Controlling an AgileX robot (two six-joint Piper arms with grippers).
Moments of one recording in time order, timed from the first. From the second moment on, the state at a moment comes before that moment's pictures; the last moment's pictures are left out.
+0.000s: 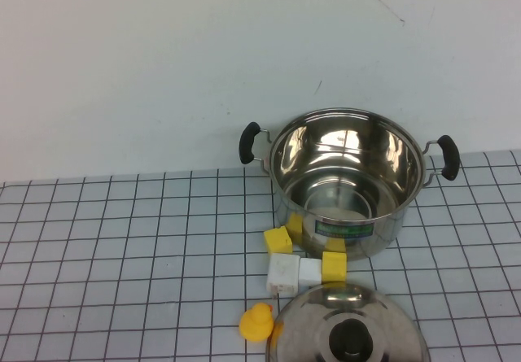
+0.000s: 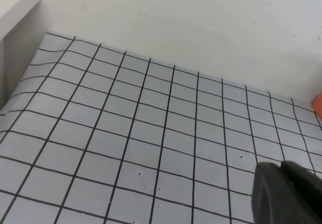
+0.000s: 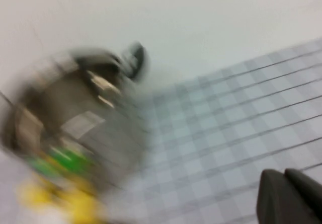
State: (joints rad) right arm -0.02 -0.01 0.03 0.10 0.35 0.22; left arm 0.08 -0.02 0.02 -0.13 0.36 -0.20
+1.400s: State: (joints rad) right arm 0.07 0.80 -0.63 0.54 1.06 -0.91; left arm 0.08 -0.02 0.02 -0.13 0.36 -0.21
